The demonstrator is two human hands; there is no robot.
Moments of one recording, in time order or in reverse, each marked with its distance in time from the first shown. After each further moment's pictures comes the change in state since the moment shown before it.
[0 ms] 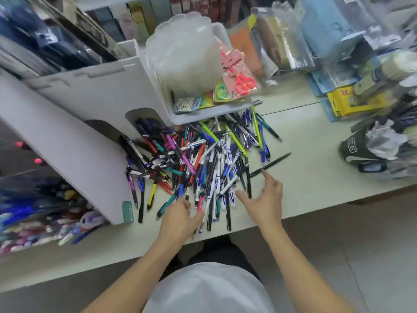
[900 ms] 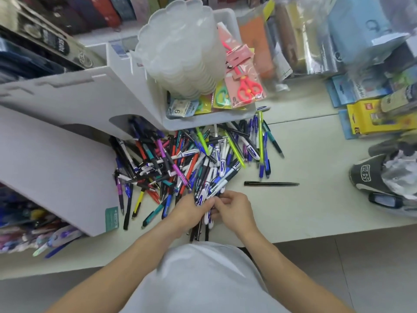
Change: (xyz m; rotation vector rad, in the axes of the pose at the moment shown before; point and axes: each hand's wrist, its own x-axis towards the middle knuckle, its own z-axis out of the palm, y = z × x) left_hand 0.046 0.070 0.006 -0.321 -0.247 -0.078; right_hand 0.029 -0.049 0.020 0.284 -0.495 0.167
